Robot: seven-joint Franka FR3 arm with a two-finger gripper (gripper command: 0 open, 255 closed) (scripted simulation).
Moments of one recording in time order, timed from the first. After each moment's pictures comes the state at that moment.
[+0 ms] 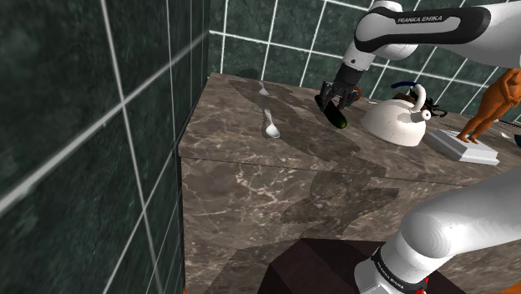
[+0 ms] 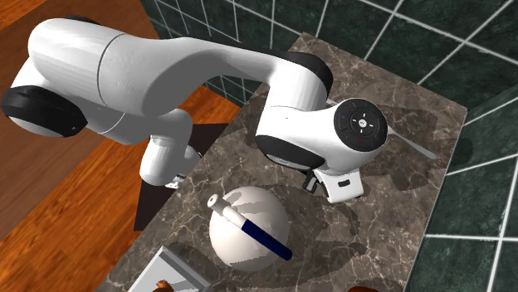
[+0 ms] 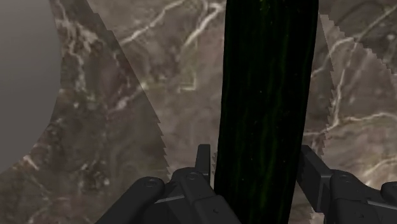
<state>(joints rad) -0.23 -0.39 -0.06 -2.18 0.08 1.85 0.24</state>
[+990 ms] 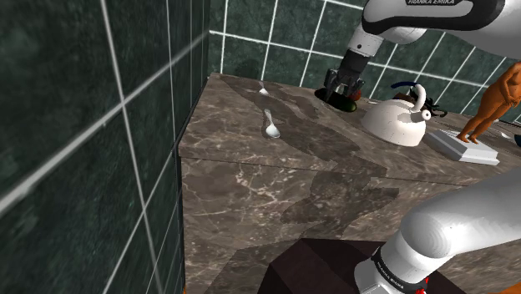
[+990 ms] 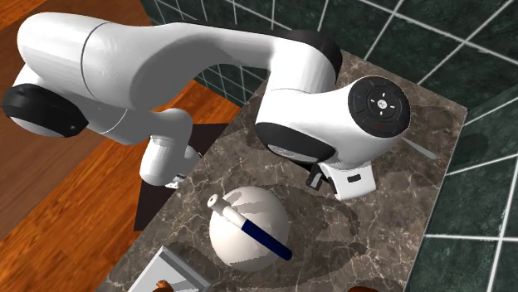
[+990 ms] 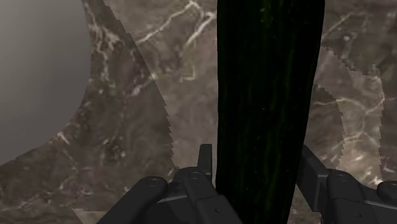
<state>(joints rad) -0.23 -0.38 -0.06 -2.06 0.08 1.74 0.25</state>
